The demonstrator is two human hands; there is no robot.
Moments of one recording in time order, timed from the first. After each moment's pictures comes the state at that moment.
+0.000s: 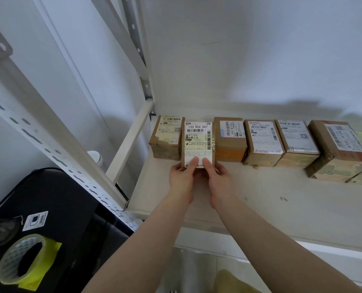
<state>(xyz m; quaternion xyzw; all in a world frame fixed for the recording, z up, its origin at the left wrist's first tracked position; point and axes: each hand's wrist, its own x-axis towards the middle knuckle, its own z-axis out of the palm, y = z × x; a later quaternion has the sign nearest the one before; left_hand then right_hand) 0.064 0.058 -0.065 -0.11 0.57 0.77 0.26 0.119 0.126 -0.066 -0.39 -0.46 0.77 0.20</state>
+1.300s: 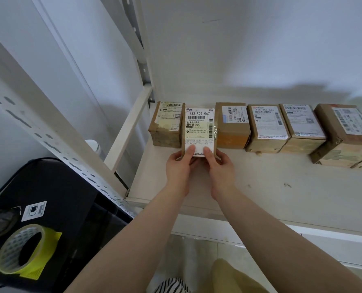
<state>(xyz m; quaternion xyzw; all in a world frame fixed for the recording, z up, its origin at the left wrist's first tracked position) 0.063 0.043 -0.072 -0.08 0.56 0.79 0.24 0.119 0.121 -0.084 -0.40 -0.50 0.73 0.24</state>
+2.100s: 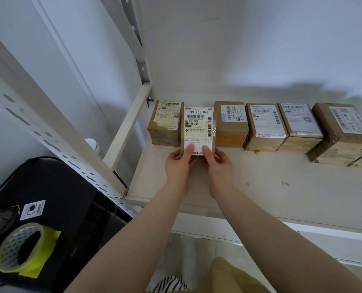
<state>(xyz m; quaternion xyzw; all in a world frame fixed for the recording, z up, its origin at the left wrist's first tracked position) 0.065 0.044 -0.072 -0.09 0.55 0.79 0.24 0.118 0.118 -0.084 -0.39 -0.50 0.74 0.23</state>
